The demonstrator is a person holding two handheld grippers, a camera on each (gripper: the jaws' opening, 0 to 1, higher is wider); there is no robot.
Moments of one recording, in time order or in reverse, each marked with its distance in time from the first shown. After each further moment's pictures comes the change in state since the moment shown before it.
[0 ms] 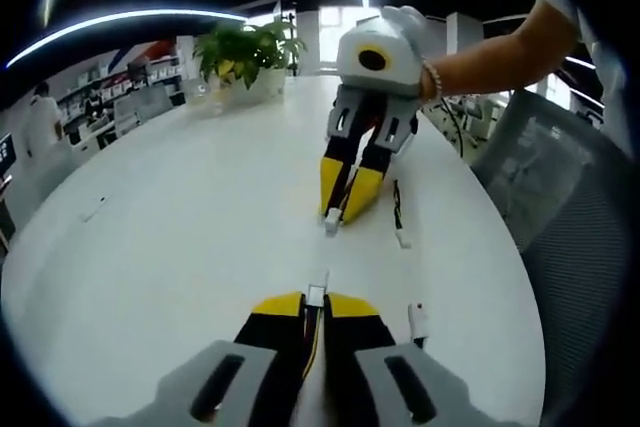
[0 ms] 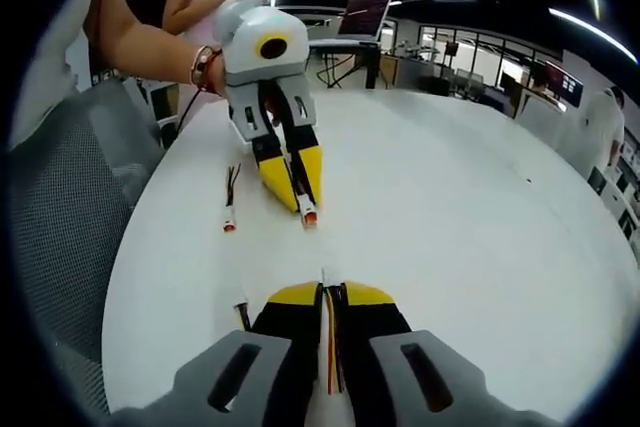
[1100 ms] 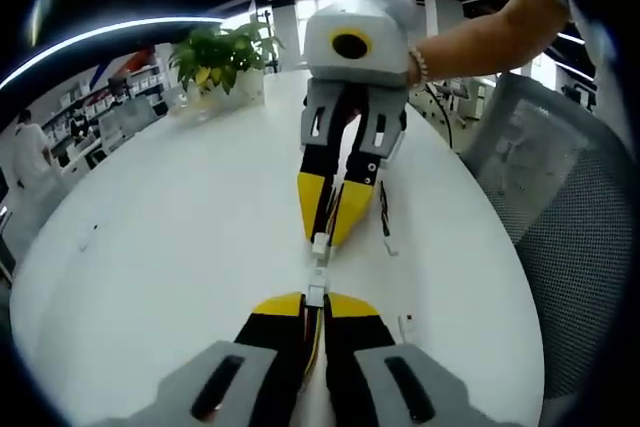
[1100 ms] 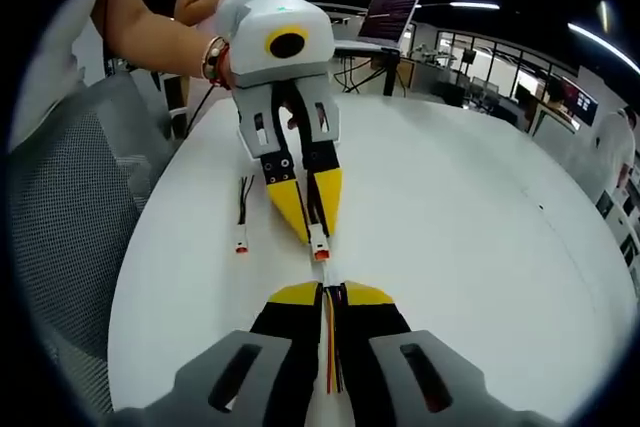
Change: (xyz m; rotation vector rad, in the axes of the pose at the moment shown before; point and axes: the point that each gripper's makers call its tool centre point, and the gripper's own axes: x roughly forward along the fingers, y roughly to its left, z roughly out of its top) left arm 0.004 -0.009 0.014 0.090 0.025 -0.024; right arm 0.009 0.011 0.021 -0.069 0.005 0.040
